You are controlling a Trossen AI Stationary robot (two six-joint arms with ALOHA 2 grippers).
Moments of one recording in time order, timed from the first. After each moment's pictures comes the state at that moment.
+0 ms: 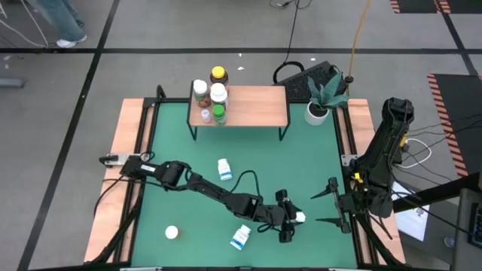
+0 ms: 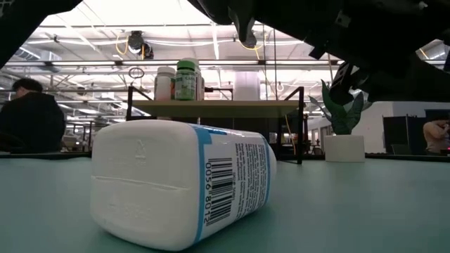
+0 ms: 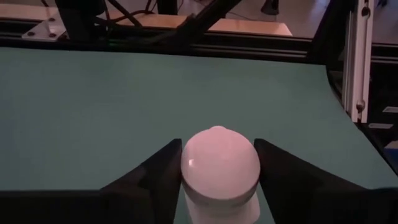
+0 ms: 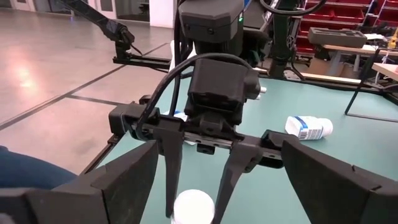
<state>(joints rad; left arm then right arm) -0.34 2.51 1.97 0.13 -0.27 -0.19 1.24 0.88 0.26 0.29 1.04 0.25</state>
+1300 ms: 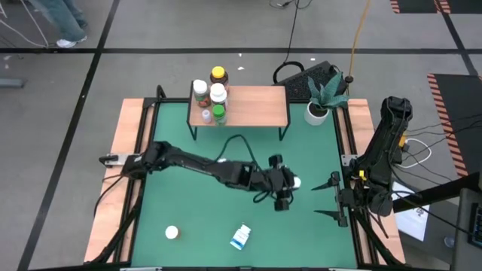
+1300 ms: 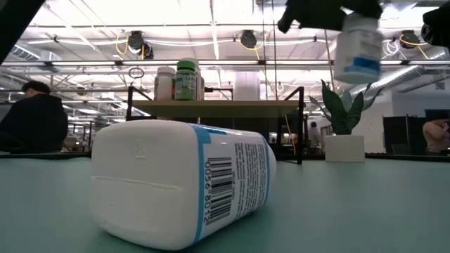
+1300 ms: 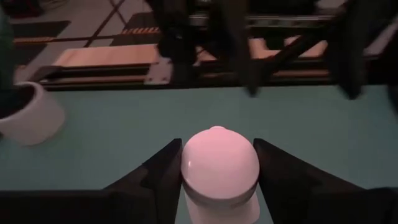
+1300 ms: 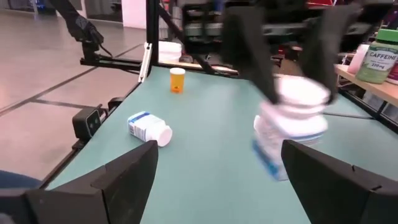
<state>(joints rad) -0.21 2.20 1.97 -0.27 -0.29 -0.03 1.24 0.82 0.26 0.17 1.15 0.29</state>
